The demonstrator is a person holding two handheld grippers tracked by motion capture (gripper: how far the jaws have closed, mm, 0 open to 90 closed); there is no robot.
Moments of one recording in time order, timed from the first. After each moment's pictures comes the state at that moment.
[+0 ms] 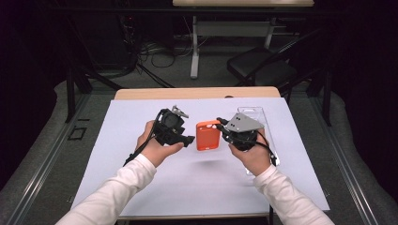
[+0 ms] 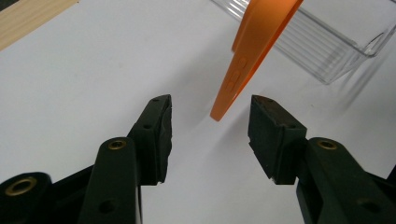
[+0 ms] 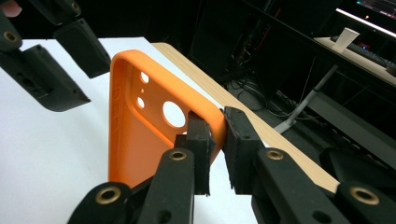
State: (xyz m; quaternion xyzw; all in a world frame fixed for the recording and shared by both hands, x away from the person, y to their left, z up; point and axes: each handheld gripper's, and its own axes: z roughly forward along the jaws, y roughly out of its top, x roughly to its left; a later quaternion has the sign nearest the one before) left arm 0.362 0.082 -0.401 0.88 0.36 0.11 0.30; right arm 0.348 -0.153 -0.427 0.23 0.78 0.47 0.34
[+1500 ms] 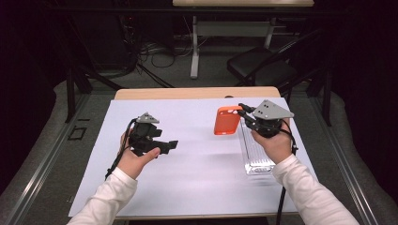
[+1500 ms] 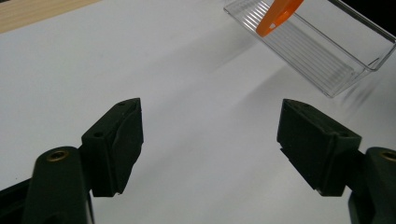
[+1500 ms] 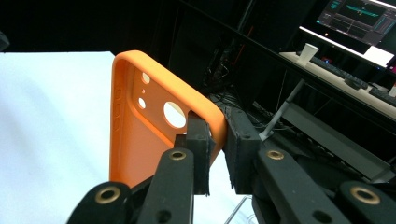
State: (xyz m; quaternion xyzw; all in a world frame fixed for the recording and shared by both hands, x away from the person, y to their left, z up) left arm 0.349 0.151 -0.423 0.82 0.40 0.09 0.39; right arm 0.371 -0.215 -0.409 0.24 0.75 0.49 0.37
